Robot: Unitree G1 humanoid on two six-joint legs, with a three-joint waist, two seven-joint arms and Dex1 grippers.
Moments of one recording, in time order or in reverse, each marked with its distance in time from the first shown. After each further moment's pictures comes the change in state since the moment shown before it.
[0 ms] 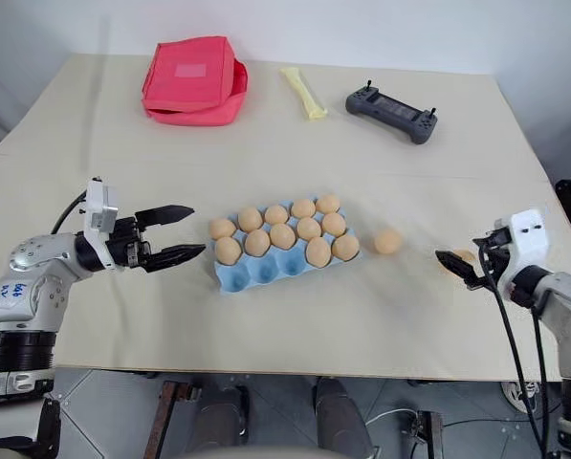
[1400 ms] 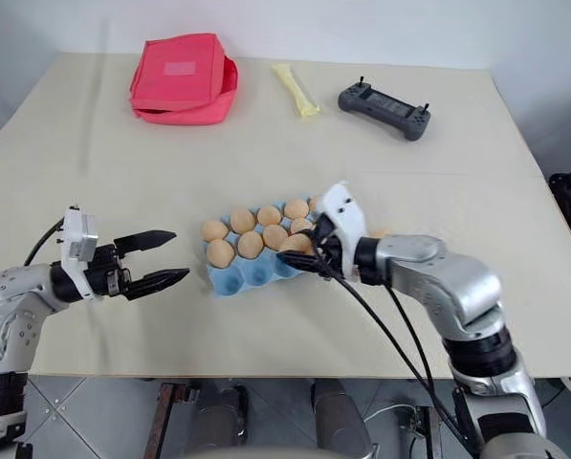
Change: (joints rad) left arm 0.244 0.050 0.119 -0.194 -0.050 0.069 0.058; right arm -0.416 0.271 0.543 -0.379 0.157 0.304 -0.049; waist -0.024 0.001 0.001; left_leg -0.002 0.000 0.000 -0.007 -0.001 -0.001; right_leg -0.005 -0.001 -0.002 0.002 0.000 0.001
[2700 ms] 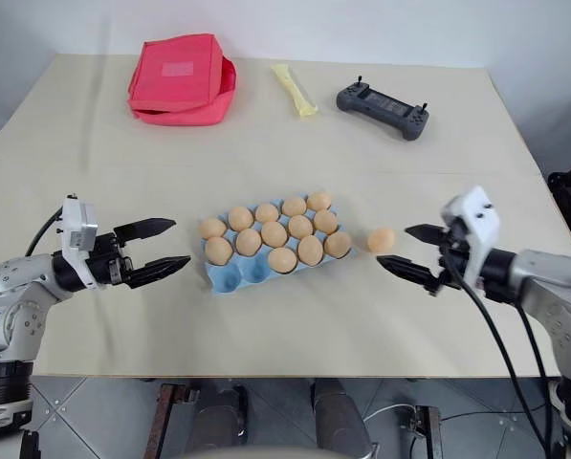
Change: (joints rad) left arm -0.082 -0.008 -0.041 0.070 0.002 -0.057 0.009; right arm 0.446 -0.355 -0.560 -0.020 0.059 -0.104 0.205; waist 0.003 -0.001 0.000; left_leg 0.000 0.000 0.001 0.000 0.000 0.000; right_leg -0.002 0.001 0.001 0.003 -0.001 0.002
